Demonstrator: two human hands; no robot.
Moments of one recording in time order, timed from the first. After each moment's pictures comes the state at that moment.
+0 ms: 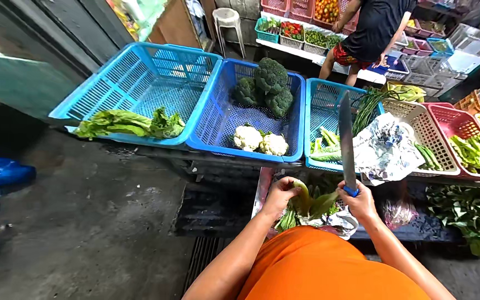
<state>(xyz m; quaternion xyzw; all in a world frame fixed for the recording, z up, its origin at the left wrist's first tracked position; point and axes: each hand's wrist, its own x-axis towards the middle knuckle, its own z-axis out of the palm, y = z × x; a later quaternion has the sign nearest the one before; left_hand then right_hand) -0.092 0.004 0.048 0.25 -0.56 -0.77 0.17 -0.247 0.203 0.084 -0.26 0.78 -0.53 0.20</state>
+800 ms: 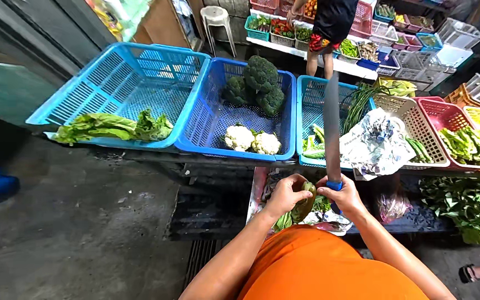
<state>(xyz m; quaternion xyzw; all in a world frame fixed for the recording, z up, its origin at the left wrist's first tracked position) -0.106 0.018 0.081 0.17 -0.69 -0.70 0.10 -0.236 0.182 0.096 -0.26 0.69 -0.60 0.31</state>
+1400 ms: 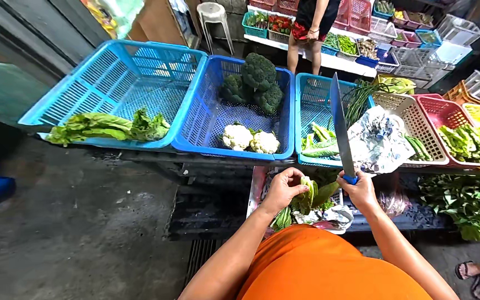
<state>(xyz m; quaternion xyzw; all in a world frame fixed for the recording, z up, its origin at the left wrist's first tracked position) -0.107 0.013 0.087 0.17 -0.65 -0.73 0.14 -0.271 0.207 0.096 -0.22 0.82 -0.50 0.18</state>
